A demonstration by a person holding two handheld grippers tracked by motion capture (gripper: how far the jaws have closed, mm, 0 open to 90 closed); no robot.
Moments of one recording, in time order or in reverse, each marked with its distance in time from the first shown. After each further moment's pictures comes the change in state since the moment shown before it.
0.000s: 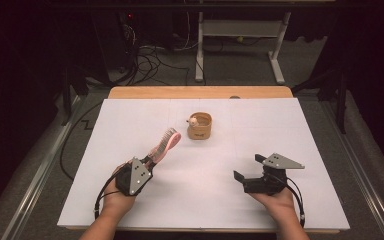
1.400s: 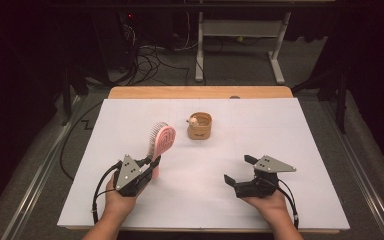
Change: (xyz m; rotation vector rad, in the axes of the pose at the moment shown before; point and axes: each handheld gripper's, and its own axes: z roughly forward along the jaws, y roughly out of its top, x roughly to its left) left arm 0.006 0.002 -0.008 -0.106 -0.124 -0.228; right arm 0.024 0.006 0.008 -0.040 0.091 -0.059
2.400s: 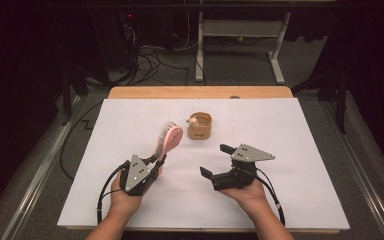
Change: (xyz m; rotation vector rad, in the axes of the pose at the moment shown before) left arm -0.013 0.011 0.009 0.008 0.025 0.066; right arm 0.038 0.050 0.032 -0.077 0.122 -0.034
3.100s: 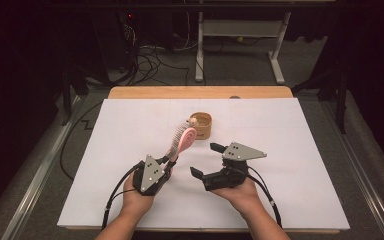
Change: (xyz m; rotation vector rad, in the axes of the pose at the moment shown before) left arm -0.022 0.006 0.020 -0.006 -0.016 0.022; right arm 0.017 0.015 0.012 -0.018 0.054 -0.012
